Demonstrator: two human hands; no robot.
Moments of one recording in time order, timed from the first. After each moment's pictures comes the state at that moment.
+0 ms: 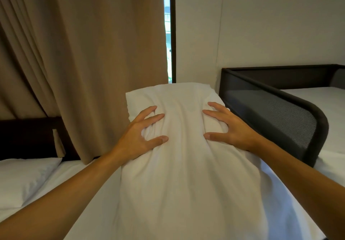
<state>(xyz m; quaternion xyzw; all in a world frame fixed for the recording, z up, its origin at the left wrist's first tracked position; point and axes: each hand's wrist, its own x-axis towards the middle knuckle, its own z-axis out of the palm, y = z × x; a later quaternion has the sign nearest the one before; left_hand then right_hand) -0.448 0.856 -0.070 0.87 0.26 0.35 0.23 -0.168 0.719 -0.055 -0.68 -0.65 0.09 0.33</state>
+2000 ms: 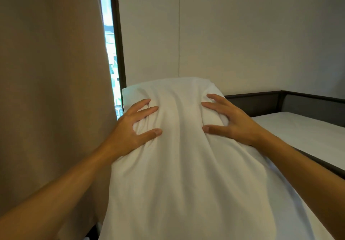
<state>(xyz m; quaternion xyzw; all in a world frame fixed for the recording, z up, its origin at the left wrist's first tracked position) -0.180 1.118 0.016 0.88 0.07 0.41 0.23 0.045 0.897 0.042 -0.73 -0.58 -0.07 0.36</state>
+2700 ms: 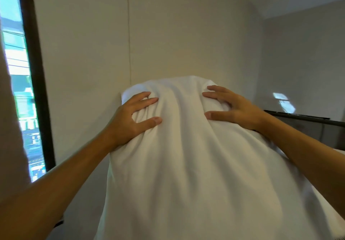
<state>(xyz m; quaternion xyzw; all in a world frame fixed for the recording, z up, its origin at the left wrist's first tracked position) 0.025 1.215 0.079 0.86 -0.11 0.39 0.30 0.147 0.927 0.120 -0.81 -0.45 -0.16 0.34</state>
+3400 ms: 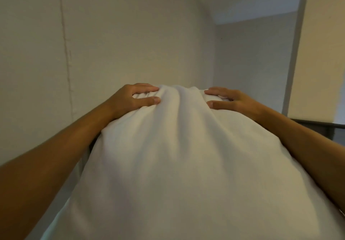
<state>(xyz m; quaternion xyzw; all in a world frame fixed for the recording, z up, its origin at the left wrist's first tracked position) 0.206 1.196 0.136 0.87 -0.23 0.25 0.36 0.239 0.877 0.136 -0.87 -0.30 -0.15 0.37</state>
